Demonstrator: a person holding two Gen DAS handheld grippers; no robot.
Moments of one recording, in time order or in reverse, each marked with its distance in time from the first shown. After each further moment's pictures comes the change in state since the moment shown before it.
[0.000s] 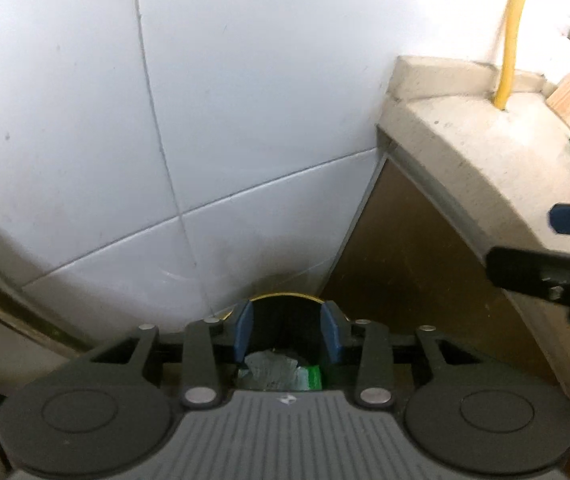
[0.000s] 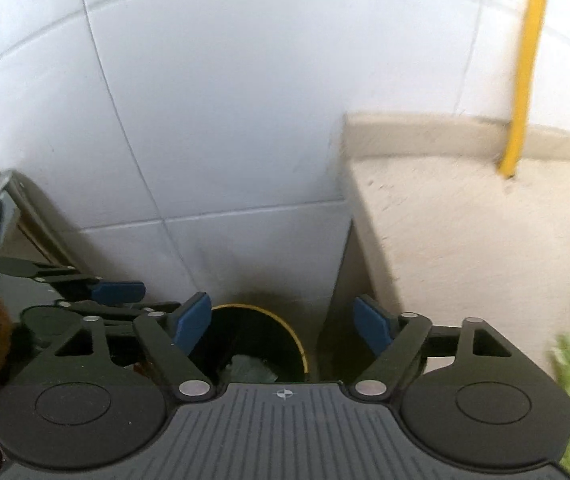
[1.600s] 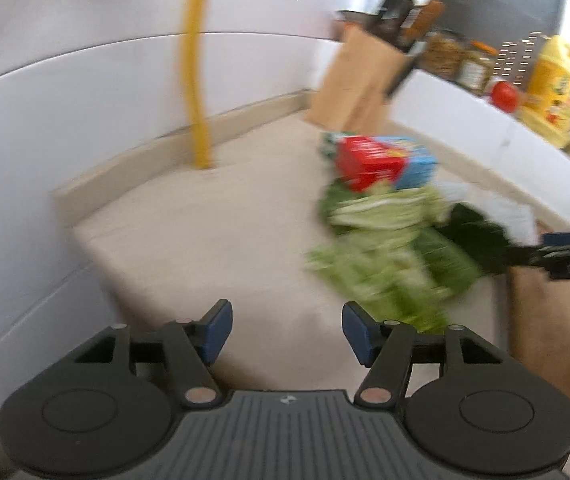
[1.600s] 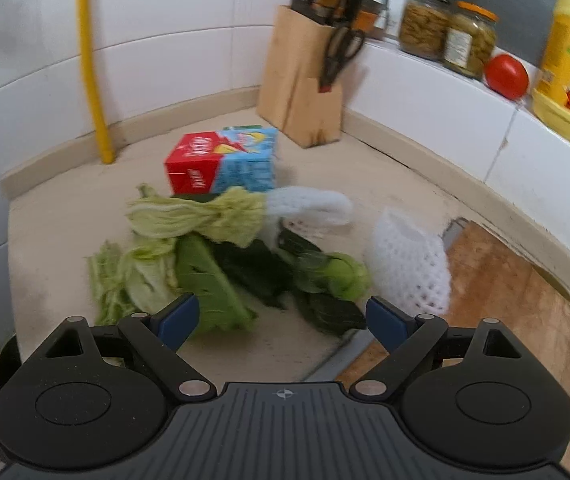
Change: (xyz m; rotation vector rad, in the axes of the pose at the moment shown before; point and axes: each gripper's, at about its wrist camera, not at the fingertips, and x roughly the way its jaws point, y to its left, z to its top) left arm -0.061 -0.195 0.014 0.344 -0.144 -0.434; right arm -0.175 -0.243 -0.136 0.395 -0.099 -0.482
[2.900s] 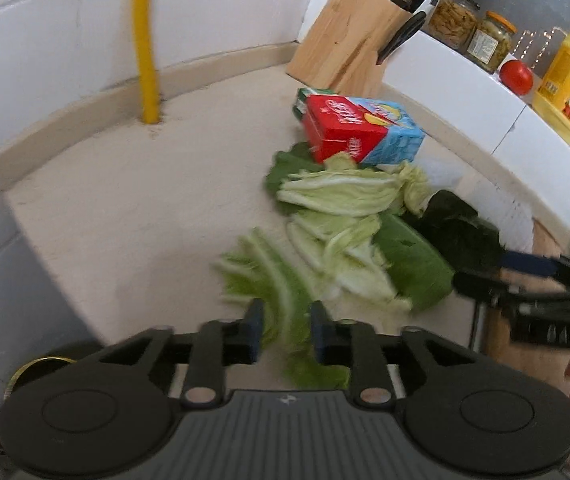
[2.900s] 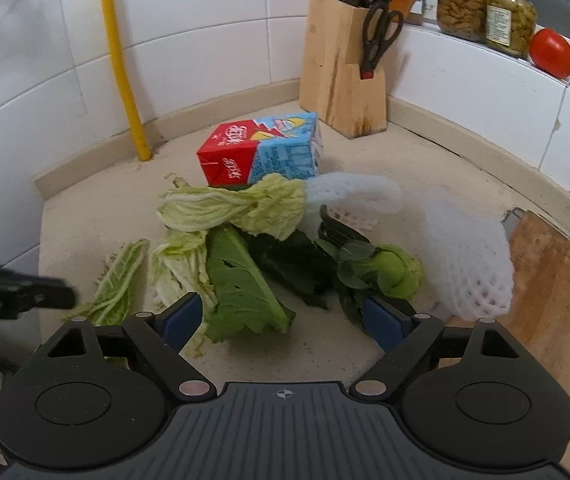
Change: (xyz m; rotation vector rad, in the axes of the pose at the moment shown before) left arm 0.056 -0.041 0.019 -0.104 0.158 -0.005; right arm 0.025 -0.002 -0.007 -0.002 -0.010 0.168
